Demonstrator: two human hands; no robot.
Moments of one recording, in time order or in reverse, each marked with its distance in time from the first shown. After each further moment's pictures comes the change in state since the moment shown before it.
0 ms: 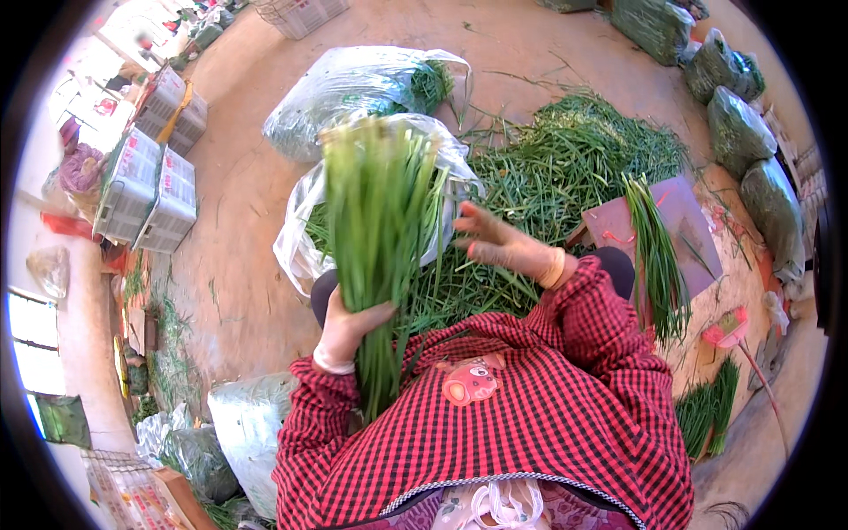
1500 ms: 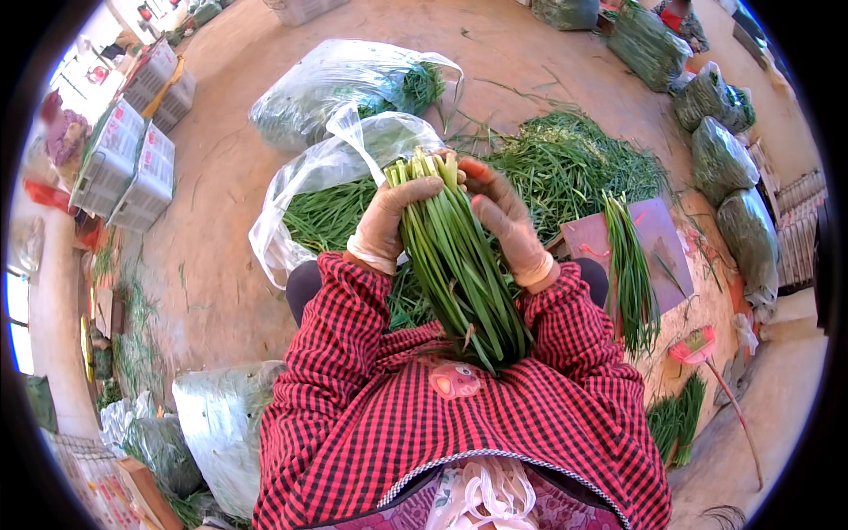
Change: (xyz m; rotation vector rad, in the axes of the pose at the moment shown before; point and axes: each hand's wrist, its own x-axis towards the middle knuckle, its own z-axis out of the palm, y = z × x) left_hand 0.118 0.039 0.074 -0.597 -0.399 -0.004; right_hand 0.014 -0.061 0.017 0.321 0.245 -0.231
